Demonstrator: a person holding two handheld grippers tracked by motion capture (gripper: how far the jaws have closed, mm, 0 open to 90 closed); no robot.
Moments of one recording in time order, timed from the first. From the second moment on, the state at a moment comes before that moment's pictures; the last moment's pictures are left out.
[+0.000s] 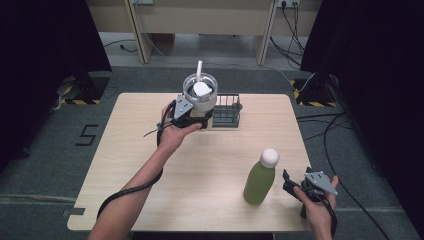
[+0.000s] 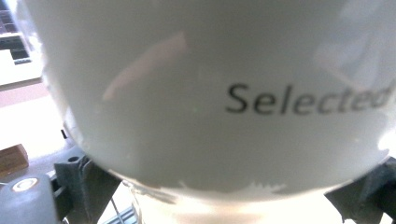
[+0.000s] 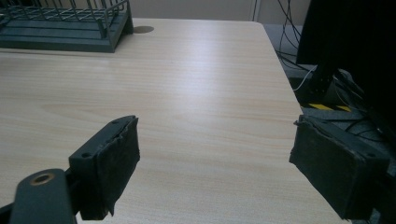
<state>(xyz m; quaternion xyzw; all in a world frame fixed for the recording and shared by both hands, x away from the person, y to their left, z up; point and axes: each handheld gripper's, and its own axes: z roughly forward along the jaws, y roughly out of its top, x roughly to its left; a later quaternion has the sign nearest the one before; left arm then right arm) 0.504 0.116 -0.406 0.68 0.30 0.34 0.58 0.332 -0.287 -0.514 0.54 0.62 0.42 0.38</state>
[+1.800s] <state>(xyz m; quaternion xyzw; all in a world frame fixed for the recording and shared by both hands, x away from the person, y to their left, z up) 0.548 0.112 -0.381 0.65 0.33 0.36 0.58 0.333 -0.288 -0.514 0.55 0.61 0.43 0.38</state>
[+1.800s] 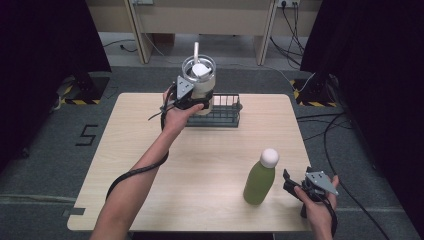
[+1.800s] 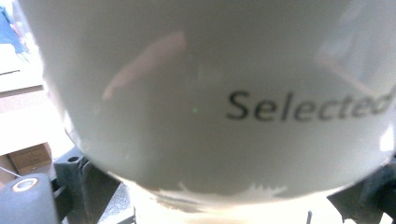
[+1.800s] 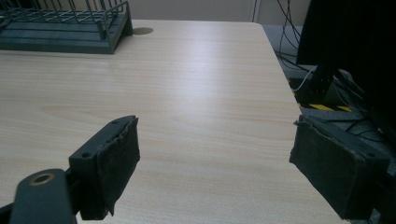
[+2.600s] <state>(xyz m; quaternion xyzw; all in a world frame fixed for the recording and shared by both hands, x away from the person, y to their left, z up) 0.573 0.114 -0.374 0.64 0.35 0.37 0.57 0.333 -0.288 -0.515 0.54 0.62 0.43 0.38</state>
